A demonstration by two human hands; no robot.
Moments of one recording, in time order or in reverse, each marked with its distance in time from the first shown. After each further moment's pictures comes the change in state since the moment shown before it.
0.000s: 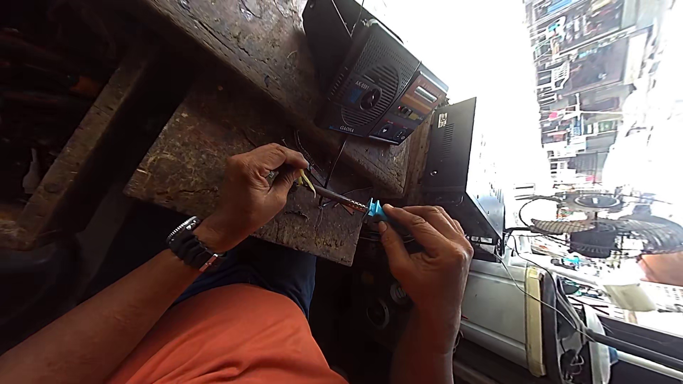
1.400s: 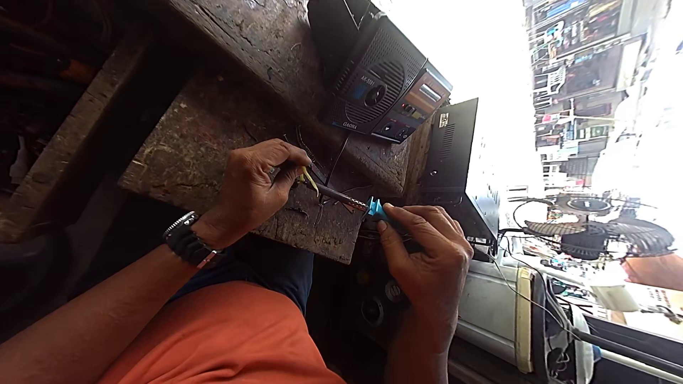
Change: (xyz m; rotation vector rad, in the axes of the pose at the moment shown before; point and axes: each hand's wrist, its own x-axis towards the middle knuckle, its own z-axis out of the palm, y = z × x) left_hand 0.004 -0.003 0.002 -0.002 0.011 0.027; right_hand 0.000 -0.001 0.002 -0.008 0.005 -0.010
